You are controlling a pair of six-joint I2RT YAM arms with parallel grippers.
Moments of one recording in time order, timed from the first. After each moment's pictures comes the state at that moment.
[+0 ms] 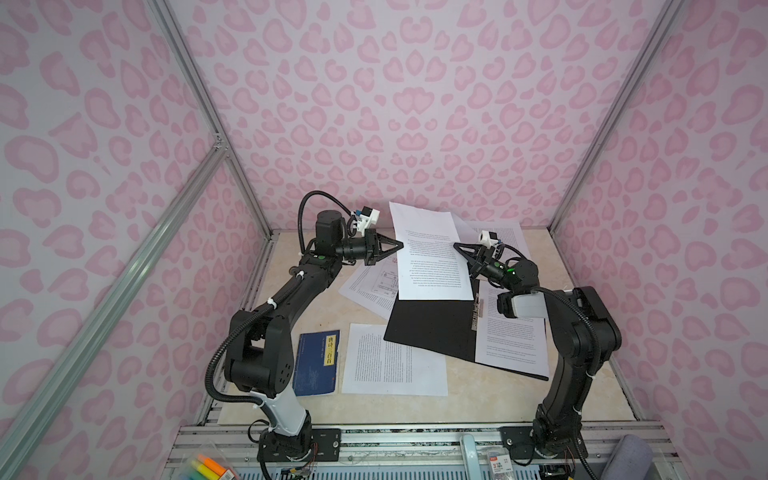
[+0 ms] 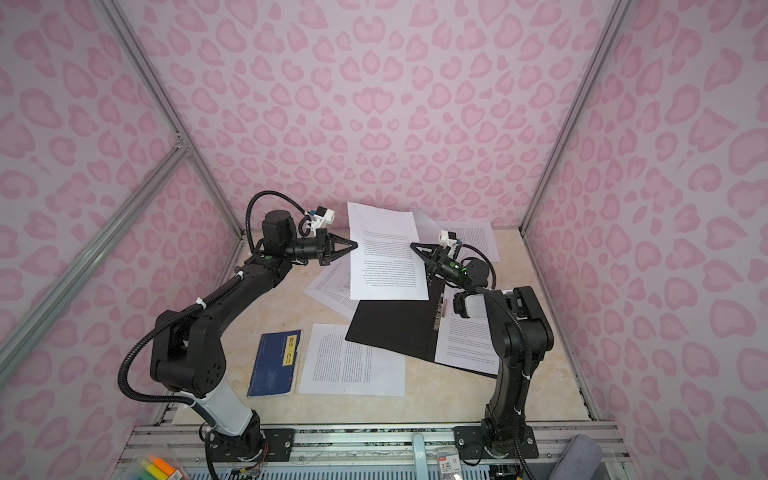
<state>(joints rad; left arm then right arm) -0.26 1.72 1.35 0.11 1.15 -0.97 0.14 1.94 0.90 1.45 -0.89 1.86</state>
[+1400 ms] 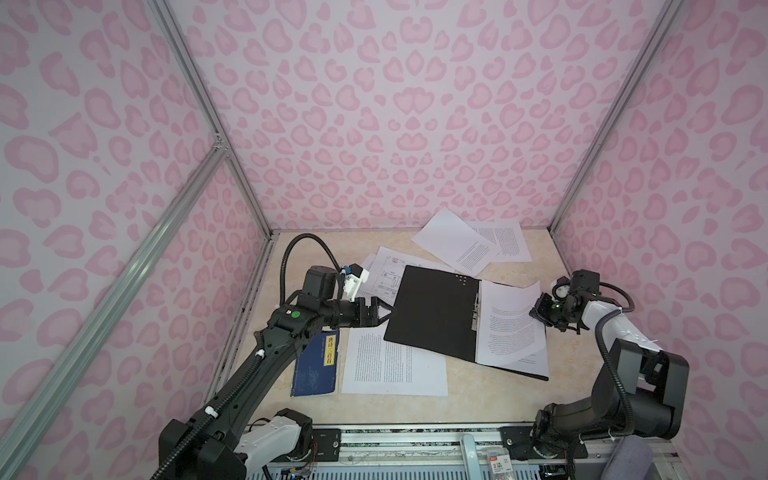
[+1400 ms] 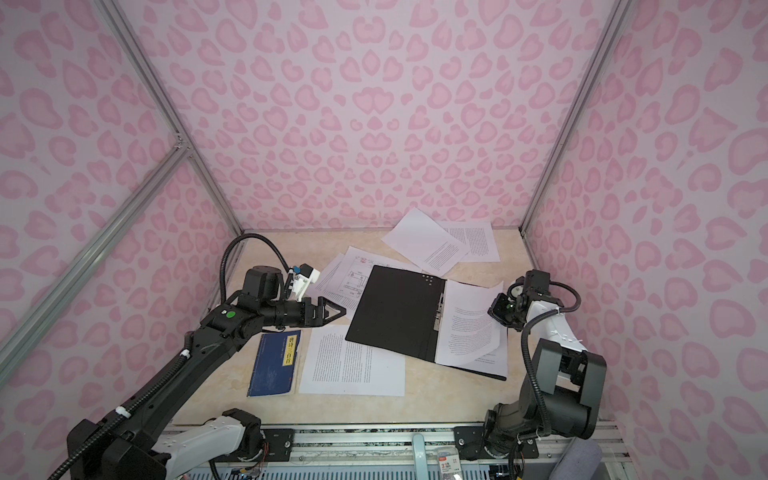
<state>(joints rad) -0.38 1.11 0.93 -0.57 0.69 -0.44 -0.35 1.48 0.91 -0.61 -0.36 0.26</state>
